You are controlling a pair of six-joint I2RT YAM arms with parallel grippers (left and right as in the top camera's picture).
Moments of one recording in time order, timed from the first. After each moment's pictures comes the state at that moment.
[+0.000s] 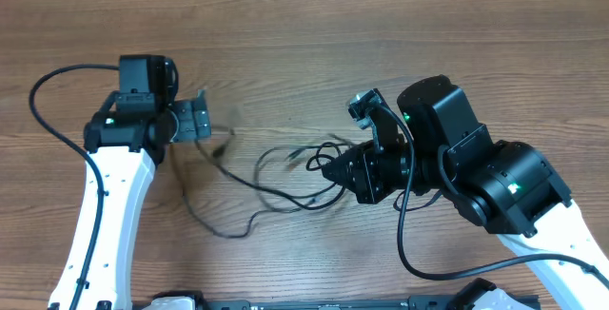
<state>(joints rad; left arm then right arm) 0.01 1.39 1.20 -0.87 -0.14 -0.14 0.62 1.22 1.43 -1.05 -0.56 0.38</state>
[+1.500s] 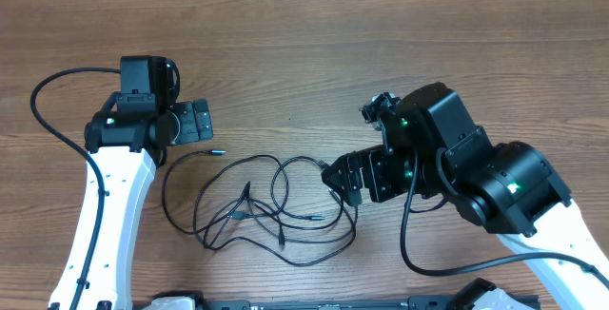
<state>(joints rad) 0.01 1.39 1.20 -0.89 -0.12 -0.16 0.62 1.23 1.43 -1.17 -0.33 0.38</state>
